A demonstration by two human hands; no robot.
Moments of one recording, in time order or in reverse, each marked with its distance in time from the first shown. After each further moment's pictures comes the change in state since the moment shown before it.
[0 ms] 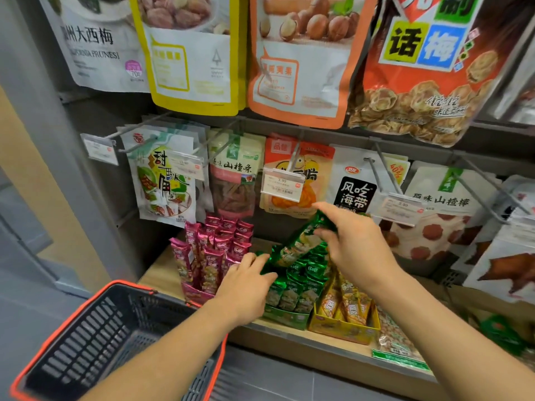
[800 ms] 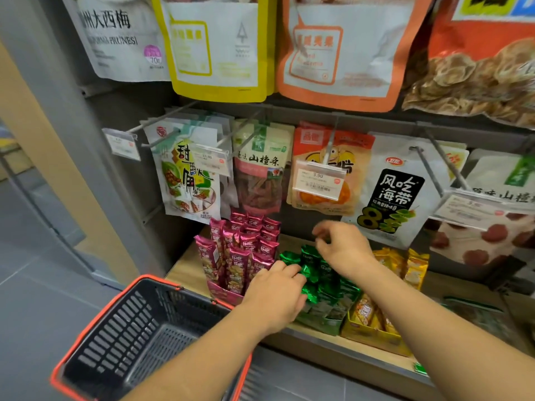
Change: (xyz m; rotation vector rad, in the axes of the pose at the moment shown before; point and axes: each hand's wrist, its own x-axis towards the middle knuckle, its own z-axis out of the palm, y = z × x) left_hand 0.006 0.001 0.005 -0.011 -0.001 0.000; right_hand 0.048 0.031 0.113 -0.025 -0.287 0.281
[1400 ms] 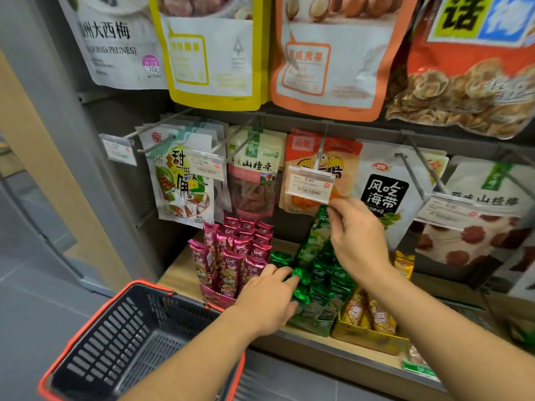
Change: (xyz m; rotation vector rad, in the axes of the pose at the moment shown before) left_hand -0.005 -0.003 -0.004 -0.061 -0.085 0.015; right_hand -0.032 -0.012 -0.042 0.129 0.544 -0.210
